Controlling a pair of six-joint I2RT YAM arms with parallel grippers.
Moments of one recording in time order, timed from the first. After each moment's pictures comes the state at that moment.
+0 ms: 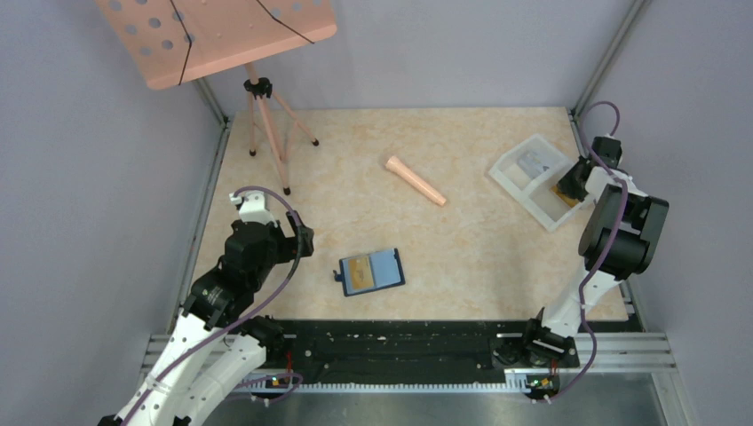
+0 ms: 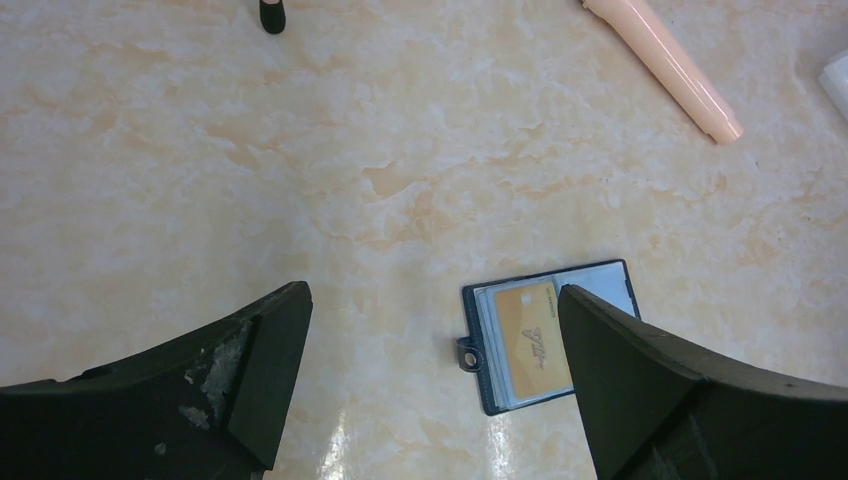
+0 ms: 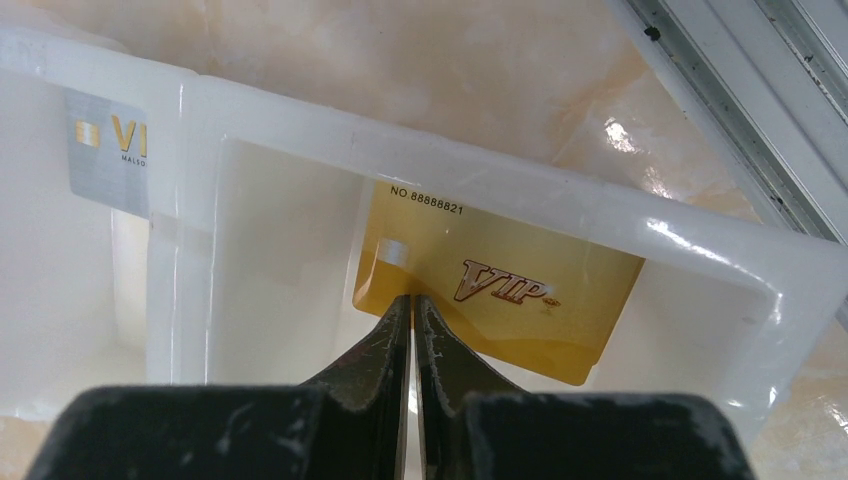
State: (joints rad) left arm -0.48 0.55 0.76 -0.69 -0.31 -0.47; right arm -0.38 1.88 1.24 -0.28 -0.05 0.41
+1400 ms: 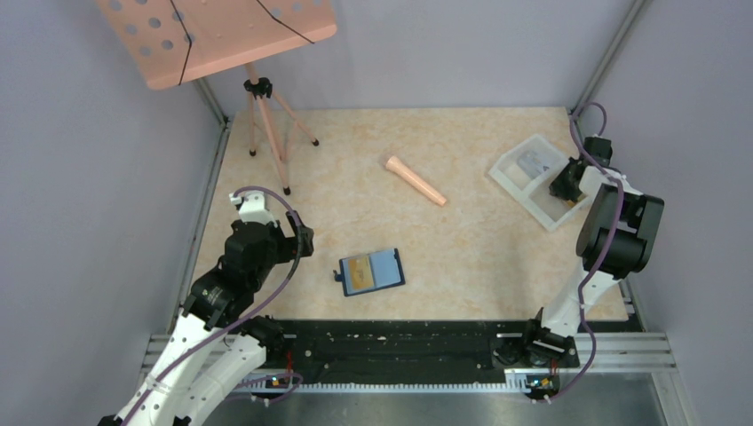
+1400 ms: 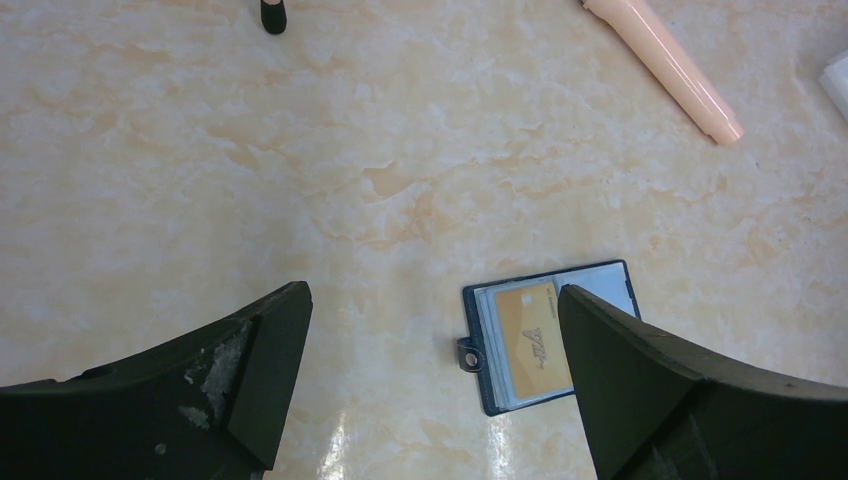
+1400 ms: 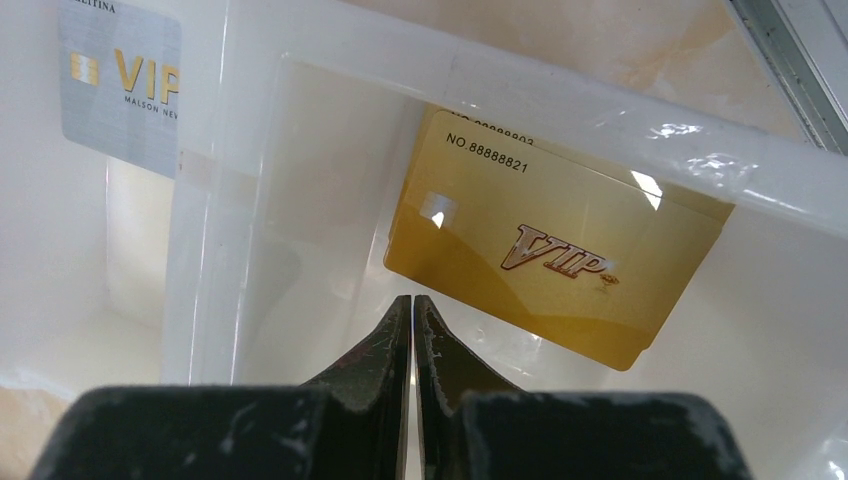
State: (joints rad) left arm -0.48 0.55 0.76 -0.69 -0.31 -0.47; right arm -0.34 1.88 1.24 -0.31 -0.05 0.39
